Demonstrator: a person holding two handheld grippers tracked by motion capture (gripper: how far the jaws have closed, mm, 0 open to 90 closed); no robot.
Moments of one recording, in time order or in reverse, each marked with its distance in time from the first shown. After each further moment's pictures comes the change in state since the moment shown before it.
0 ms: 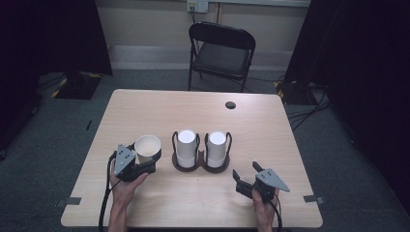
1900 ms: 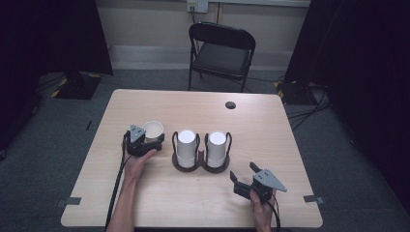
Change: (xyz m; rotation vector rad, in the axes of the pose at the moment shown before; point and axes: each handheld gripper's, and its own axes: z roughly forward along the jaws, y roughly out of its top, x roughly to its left) left arm 0.046 -0.034 0.094 0.175 0.062 -0.135; right arm 0.004 -0.004 0.004 0.001 0.031 -0.008
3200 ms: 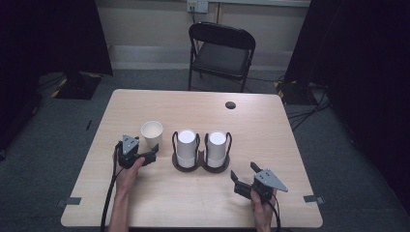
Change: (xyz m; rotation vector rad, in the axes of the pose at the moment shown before) left arm -0.012 -0.007 -0.051 0.031 0.035 -0.002; right arm -0.002 0.000 -0.001 -0.007 -0.005 0.015
